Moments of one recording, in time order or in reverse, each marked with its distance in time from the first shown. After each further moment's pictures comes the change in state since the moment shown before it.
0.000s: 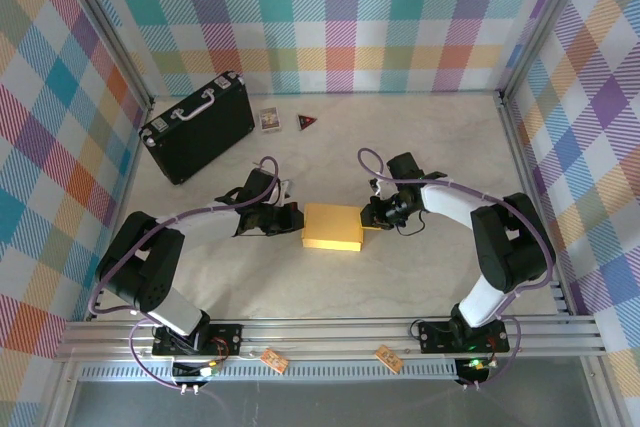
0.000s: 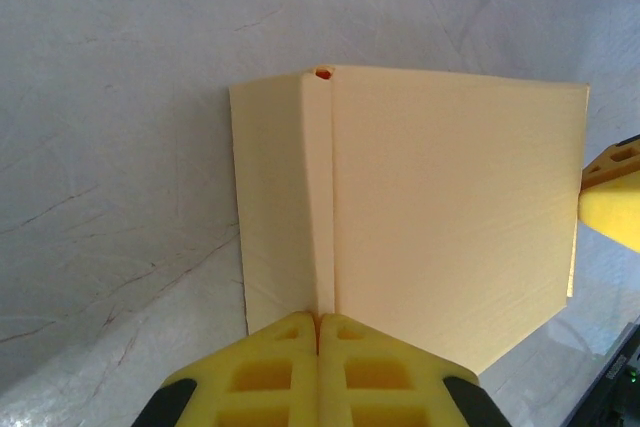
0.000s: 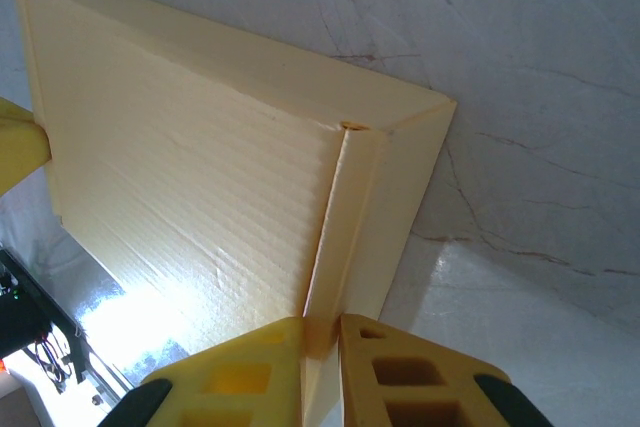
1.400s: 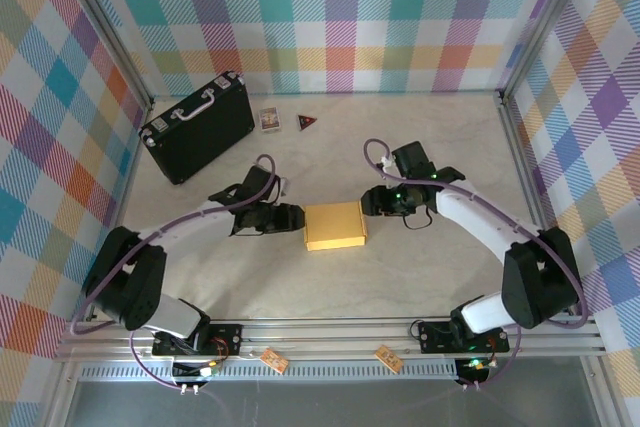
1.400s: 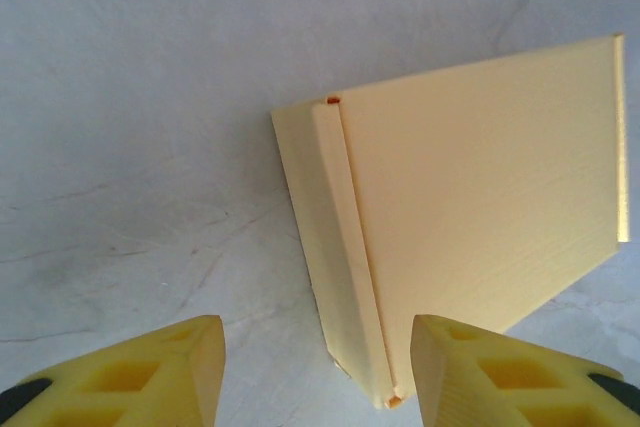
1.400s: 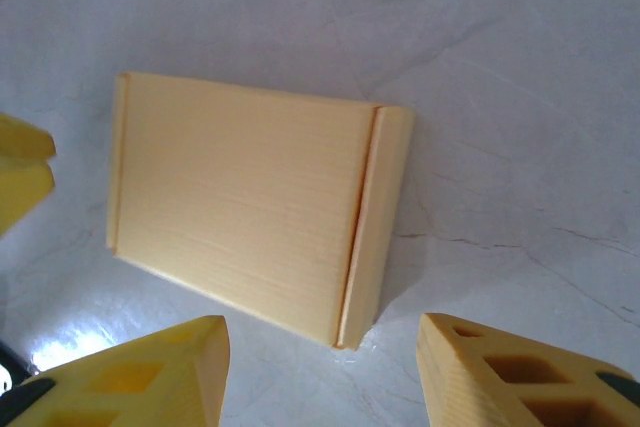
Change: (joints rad) left arm -0.009 -0.141 0.059 -0.233 -0.174 0.052; right arm 0.064 -0.243 0.066 -0.132 0.237 -0.039
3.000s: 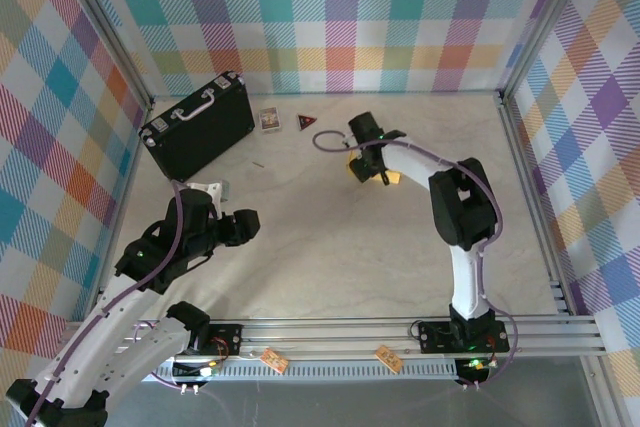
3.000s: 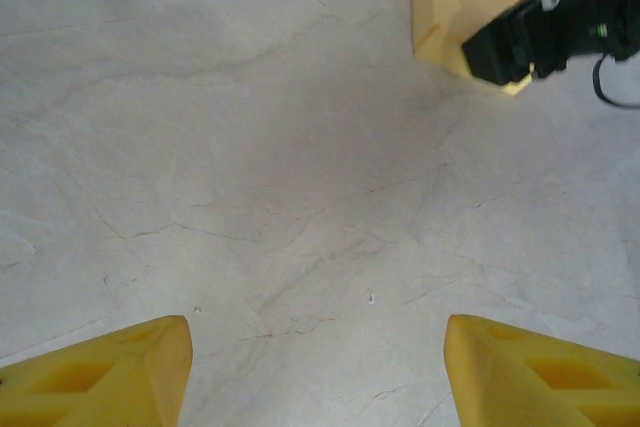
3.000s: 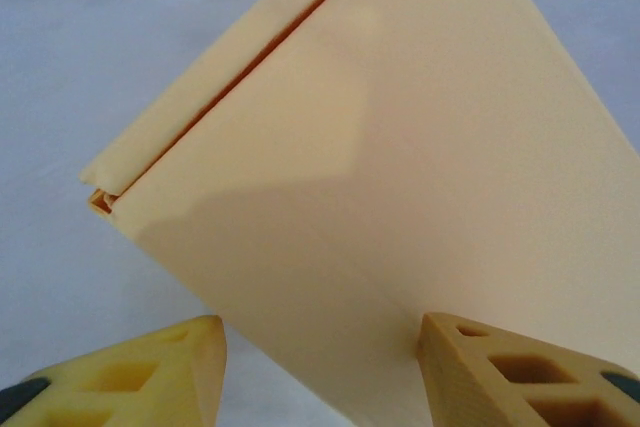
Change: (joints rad) left arm 0.027 -0.727 -0.016 -0.407 -0.247 0.011; right arm -0.027 0.668 0.576 0.046 0.562 -0.528
